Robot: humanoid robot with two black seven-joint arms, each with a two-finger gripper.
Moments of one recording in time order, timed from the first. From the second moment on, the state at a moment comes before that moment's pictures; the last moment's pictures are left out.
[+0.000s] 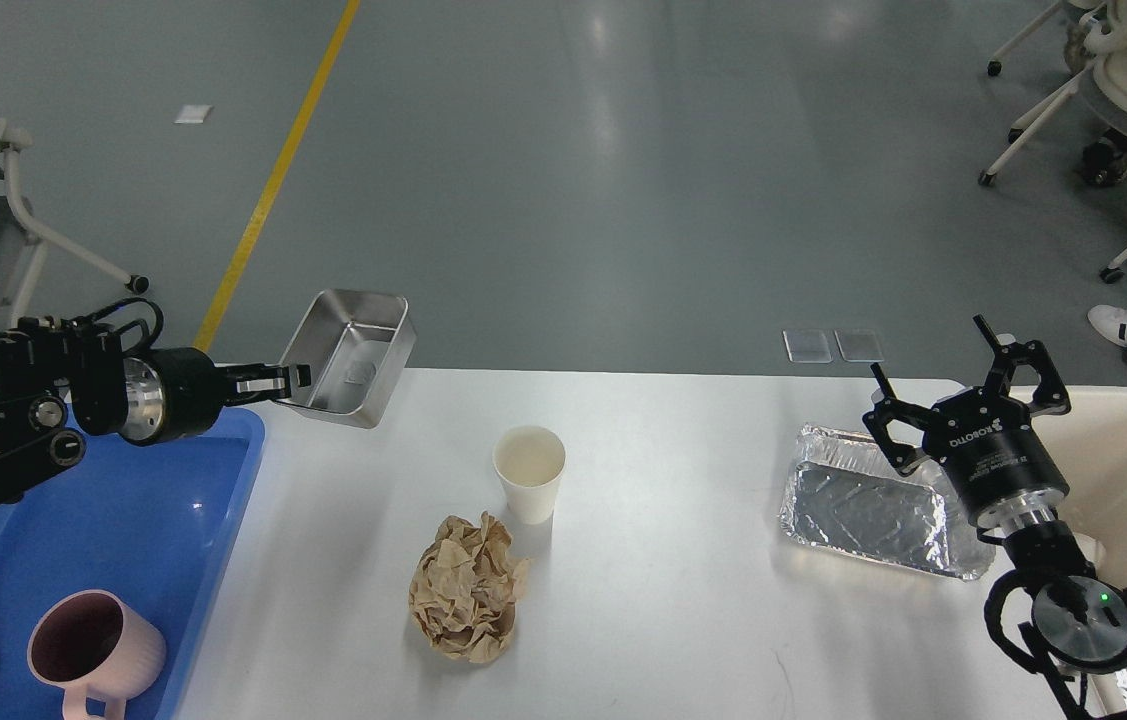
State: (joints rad) left arm -0.99 0.80 -0.11 -1.25 1.19 -0.25 -0.05; right arm 0.04 -0.21 1.50 1.37 -0.11 0.27 0.03
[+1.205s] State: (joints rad) left arm -0.70 0.80 -0.12 -0.70 0.97 -0.21 -0.08; right arm 0.05 -0.18 1.47 1.37 -0.12 0.27 0.03
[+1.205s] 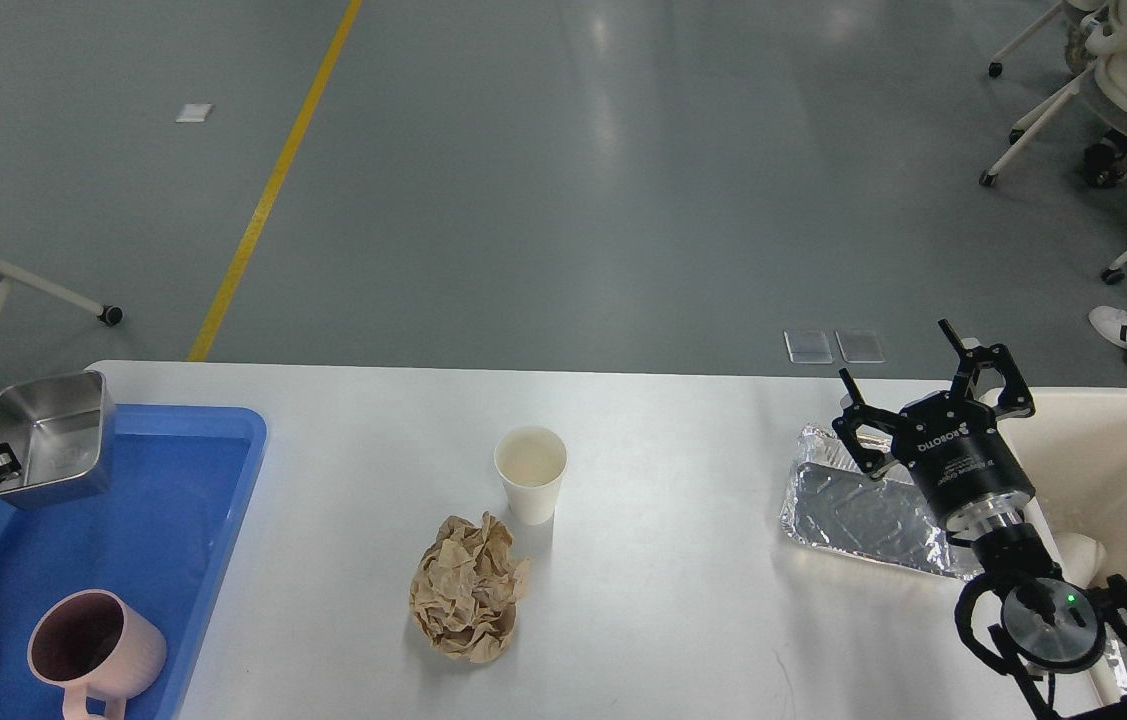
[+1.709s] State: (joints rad) left arm -0.69 0.69 -0.14 -0.62 0.95 -0.20 -0.08; right arm 0.05 -0.19 1.47 1.37 -0.12 0.27 0.03
